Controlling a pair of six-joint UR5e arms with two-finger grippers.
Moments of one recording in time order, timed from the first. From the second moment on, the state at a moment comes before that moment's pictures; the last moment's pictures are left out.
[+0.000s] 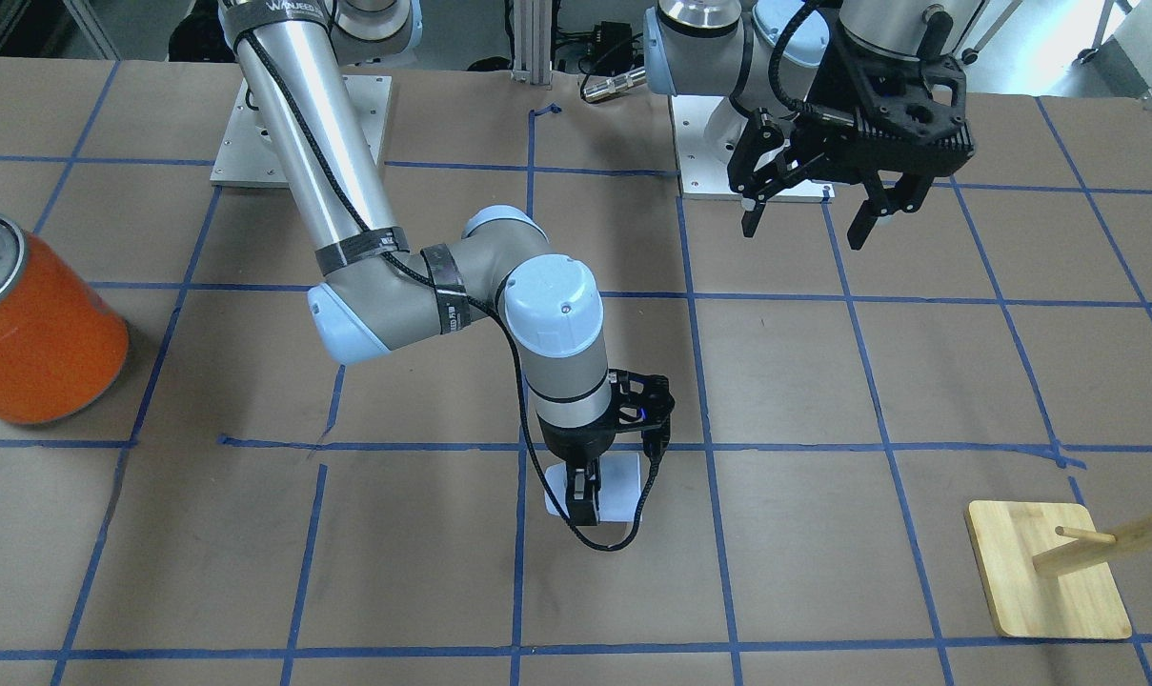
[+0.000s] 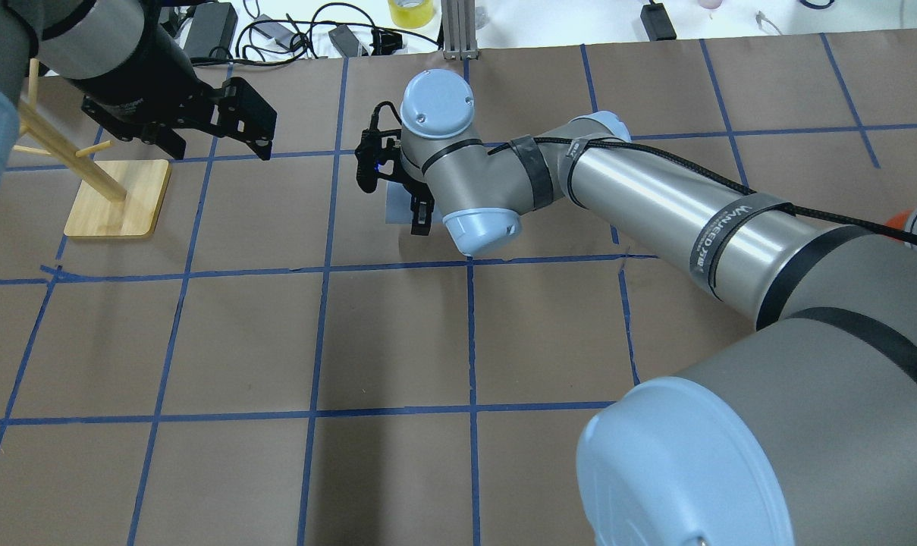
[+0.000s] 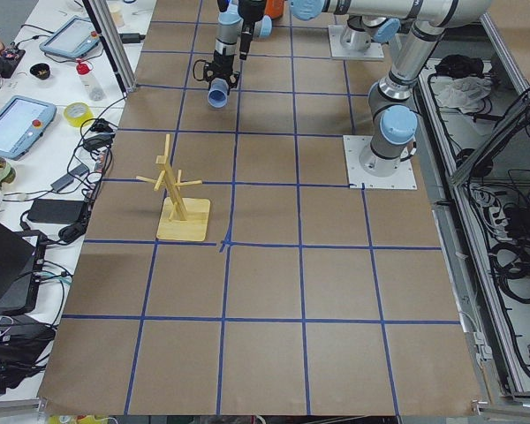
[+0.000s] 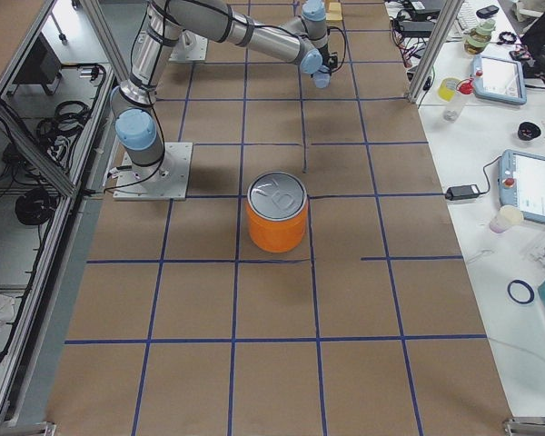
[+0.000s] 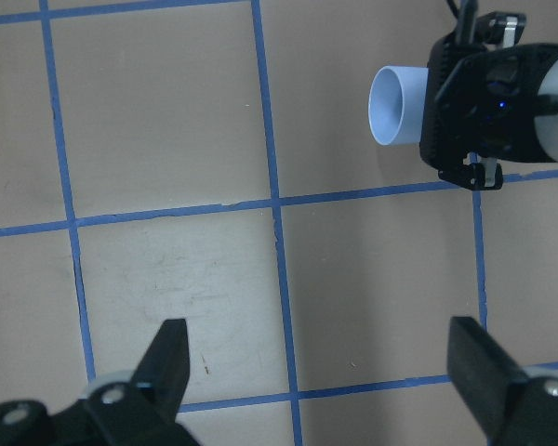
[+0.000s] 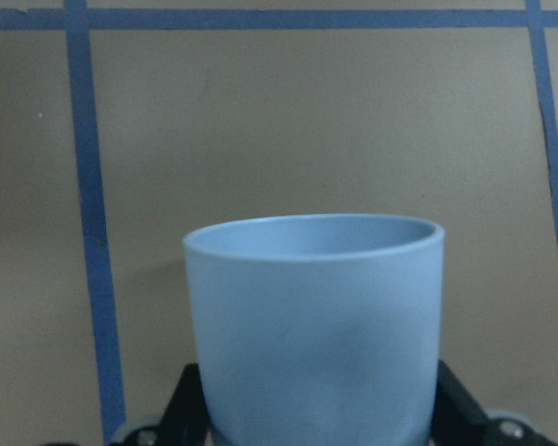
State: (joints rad) left arm -1.56 -1.50 -1.58 -1.45 1.53 0.08; right arm 2.00 -0.91 1.48 -2.42 -1.50 -1.06
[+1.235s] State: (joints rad) left arm -1.55 -1.50 -1.57 -1.54 1.54 0.08; right arm 2.00 -0.96 1.50 -2.41 -1.57 -0.97
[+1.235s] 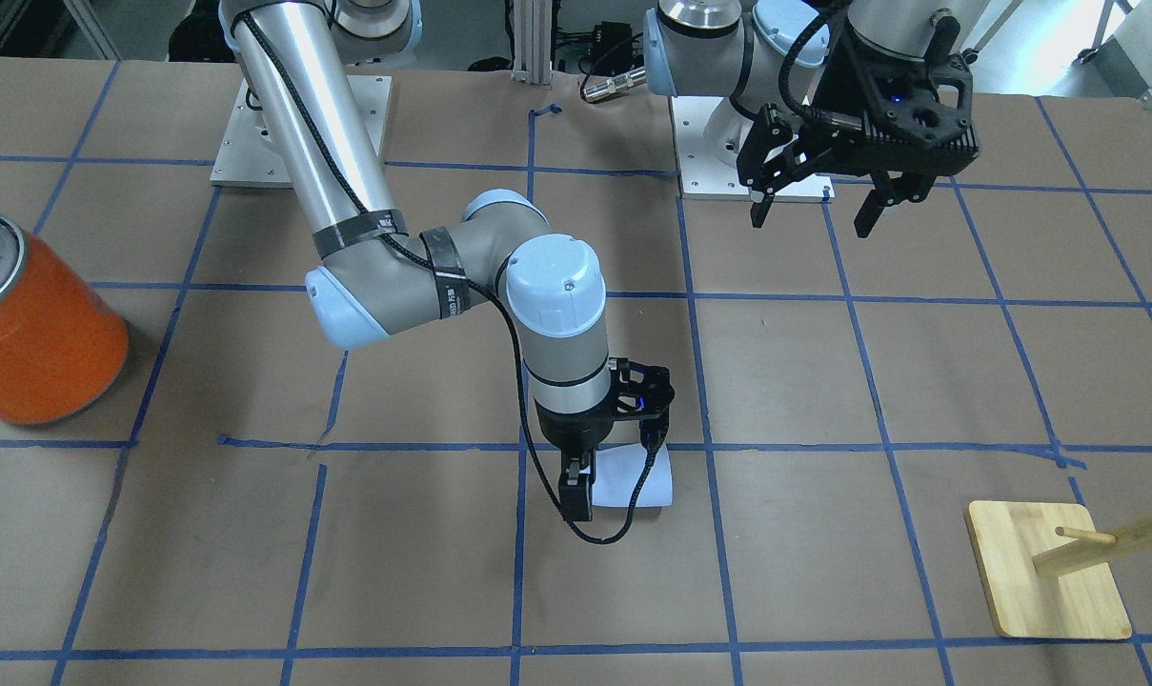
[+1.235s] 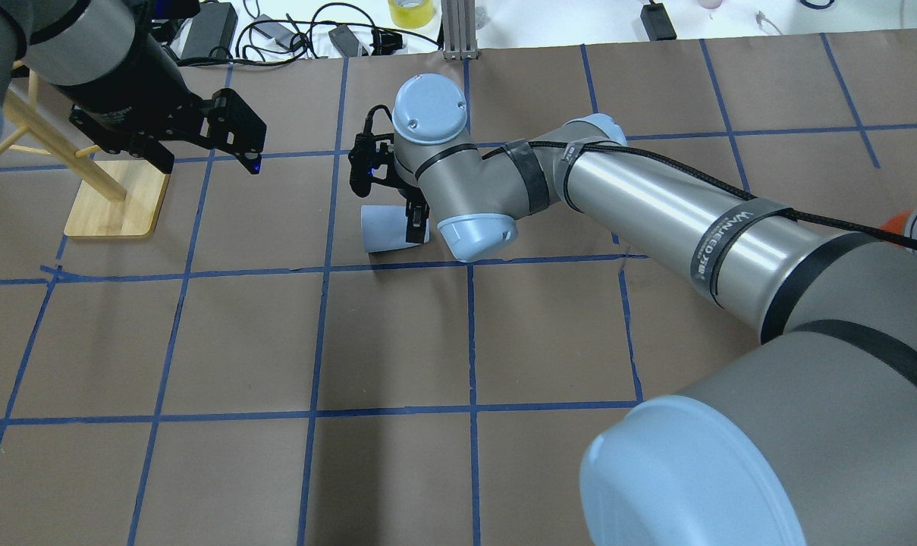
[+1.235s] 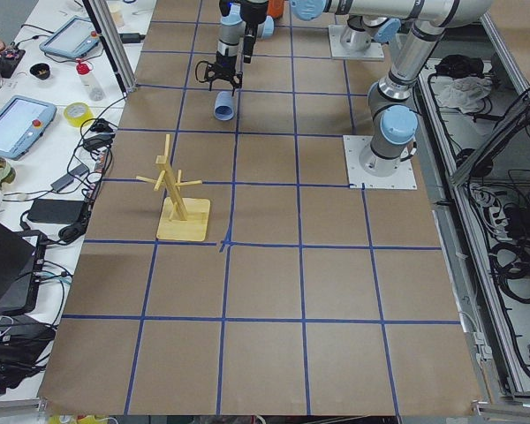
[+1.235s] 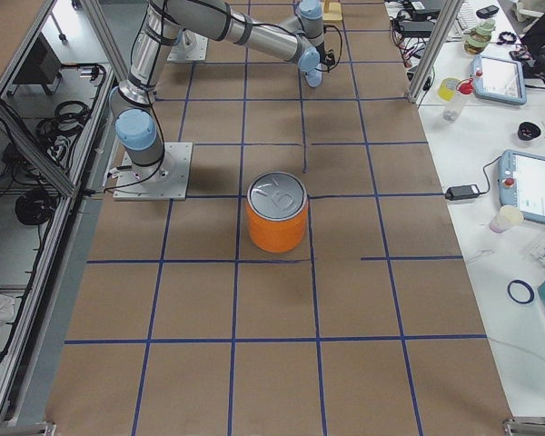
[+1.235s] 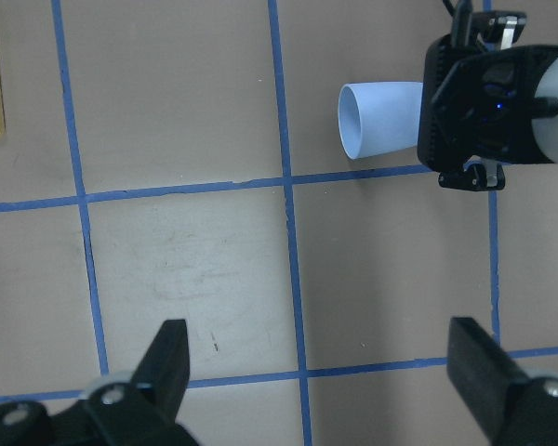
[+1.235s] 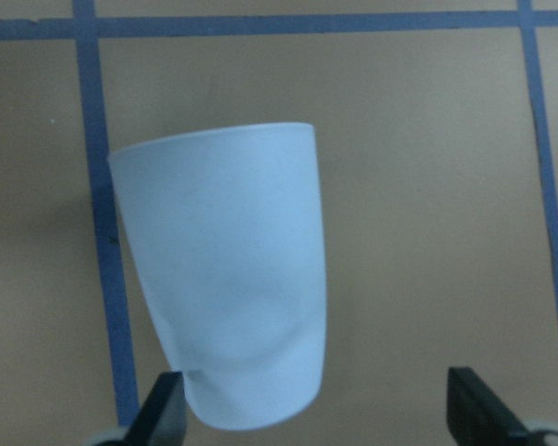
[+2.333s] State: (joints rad) left arm -1.46 -1.85 -1.63 -1.28 1.17 0.28; right arm 1.61 -1.41 1.59 -1.75 -1.65 0.00
